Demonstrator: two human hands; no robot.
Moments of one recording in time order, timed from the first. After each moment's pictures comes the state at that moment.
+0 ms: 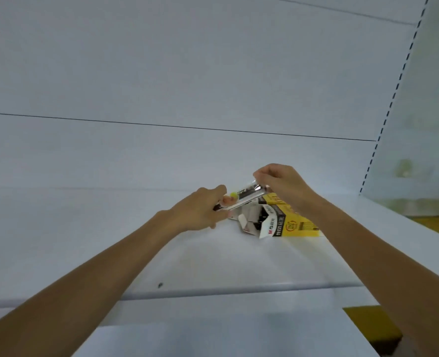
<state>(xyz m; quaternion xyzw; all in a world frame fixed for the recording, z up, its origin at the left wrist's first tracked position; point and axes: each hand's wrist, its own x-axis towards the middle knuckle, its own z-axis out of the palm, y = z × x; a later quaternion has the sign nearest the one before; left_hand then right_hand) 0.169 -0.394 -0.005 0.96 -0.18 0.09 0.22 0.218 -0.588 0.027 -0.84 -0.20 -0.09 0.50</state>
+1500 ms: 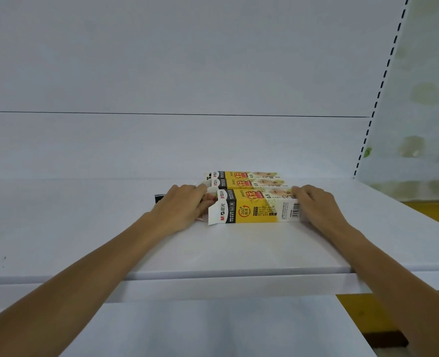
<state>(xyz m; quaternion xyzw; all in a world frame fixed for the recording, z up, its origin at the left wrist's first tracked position) 0.186 -0.465 -0.028 0.98 -0.08 0.20 0.01 0.263 -0.733 -0.047 -0.90 -0.11 -0.16 0.39</state>
